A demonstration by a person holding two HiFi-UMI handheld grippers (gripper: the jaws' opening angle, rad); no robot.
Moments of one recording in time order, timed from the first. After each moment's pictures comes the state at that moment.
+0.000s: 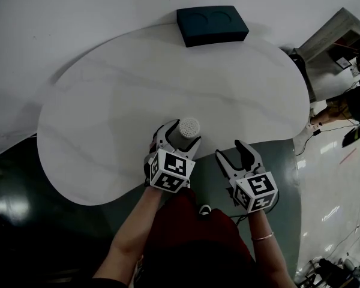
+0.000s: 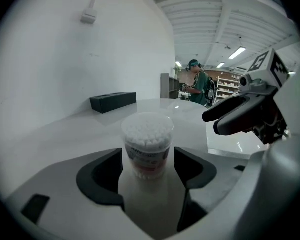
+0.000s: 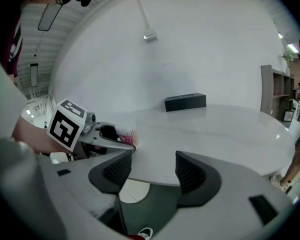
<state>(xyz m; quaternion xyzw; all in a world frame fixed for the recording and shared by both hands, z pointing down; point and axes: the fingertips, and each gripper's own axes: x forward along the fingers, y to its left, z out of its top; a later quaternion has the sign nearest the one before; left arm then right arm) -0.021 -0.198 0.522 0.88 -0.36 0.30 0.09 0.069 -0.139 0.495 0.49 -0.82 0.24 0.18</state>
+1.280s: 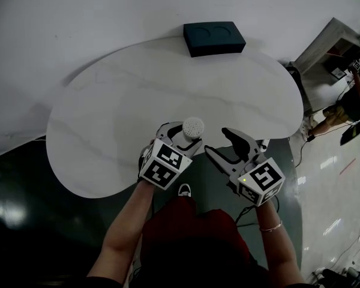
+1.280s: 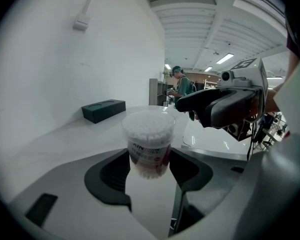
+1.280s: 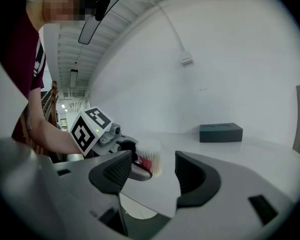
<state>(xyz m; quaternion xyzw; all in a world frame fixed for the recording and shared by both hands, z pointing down) -0.028 -0.164 0.460 0.91 -0.29 0.29 0.09 0.005 -0.131 0.397 0.37 -0.91 0.13 0.11</state>
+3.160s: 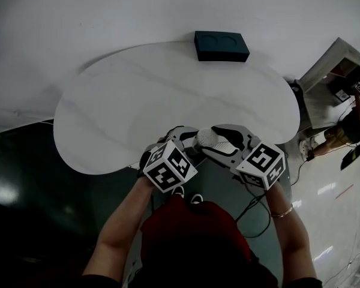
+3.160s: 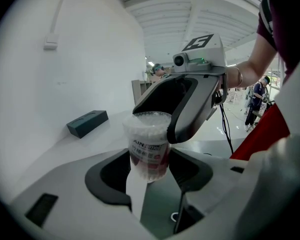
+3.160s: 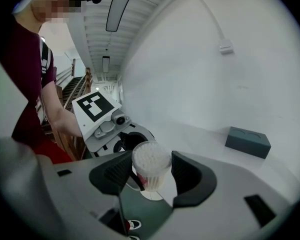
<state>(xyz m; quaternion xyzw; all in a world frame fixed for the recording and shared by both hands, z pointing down) 0.018 -0.095 0.424 0.92 -0.23 0.32 0.02 -0.002 -0.092 0.373 0.18 -0.96 0.08 0.22</state>
